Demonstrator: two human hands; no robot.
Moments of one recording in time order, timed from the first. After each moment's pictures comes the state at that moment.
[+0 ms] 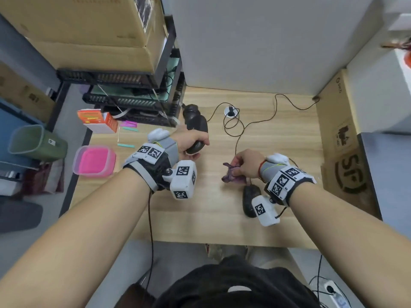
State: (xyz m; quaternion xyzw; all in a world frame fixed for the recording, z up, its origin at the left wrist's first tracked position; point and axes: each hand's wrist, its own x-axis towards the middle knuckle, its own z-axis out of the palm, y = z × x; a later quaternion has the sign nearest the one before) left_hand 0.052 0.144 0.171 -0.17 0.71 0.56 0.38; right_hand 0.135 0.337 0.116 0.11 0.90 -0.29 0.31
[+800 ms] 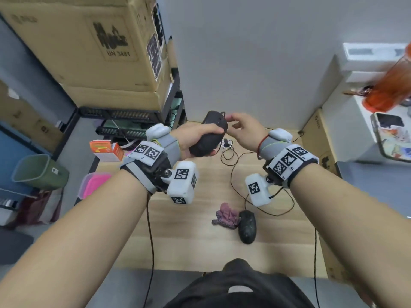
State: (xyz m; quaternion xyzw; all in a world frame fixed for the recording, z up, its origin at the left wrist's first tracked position) left_hand 0.044 0.167 0.275 -0.04 0.67 0.64 0.37; right_hand 0.067 0.351 0.246 0.05 0.90 -0.42 0.02
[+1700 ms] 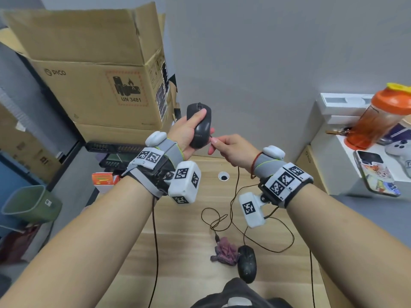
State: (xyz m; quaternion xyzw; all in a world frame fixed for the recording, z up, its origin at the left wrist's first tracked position) left_hand 0.004 0.176 0.335 -0.01 0.57 0.80 0.19; right_hand 0.059 0.328 0.307 -0.02 0.86 -0.50 0.04
